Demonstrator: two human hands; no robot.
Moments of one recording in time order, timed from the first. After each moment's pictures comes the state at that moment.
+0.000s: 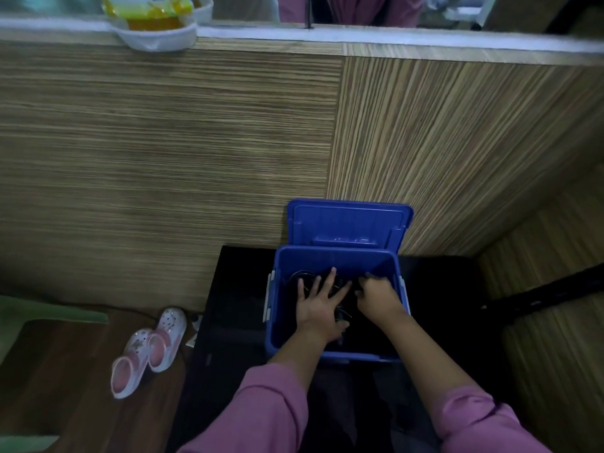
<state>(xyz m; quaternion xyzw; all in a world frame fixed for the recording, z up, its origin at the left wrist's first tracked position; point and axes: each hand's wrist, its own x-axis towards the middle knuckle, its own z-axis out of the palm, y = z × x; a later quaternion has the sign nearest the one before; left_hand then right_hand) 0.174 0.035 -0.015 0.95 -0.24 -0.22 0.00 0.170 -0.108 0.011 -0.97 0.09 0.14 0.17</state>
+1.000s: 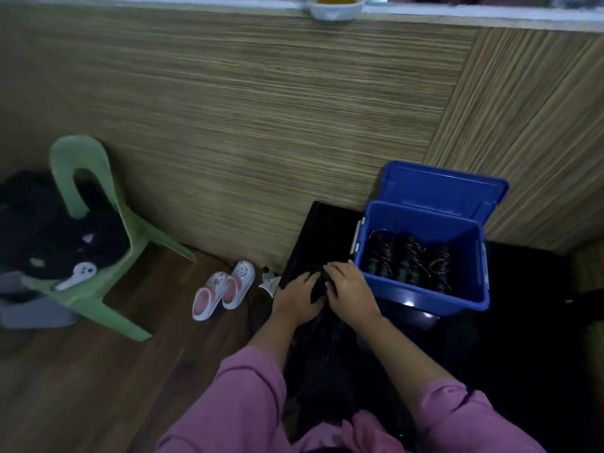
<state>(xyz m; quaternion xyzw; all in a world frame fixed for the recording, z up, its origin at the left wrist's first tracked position) 0.062 0.232 -0.014 0.97 -0.04 -0.19 0.17 0.062 0.088 0.015 -0.95 -0.20 -0.04 0.23</state>
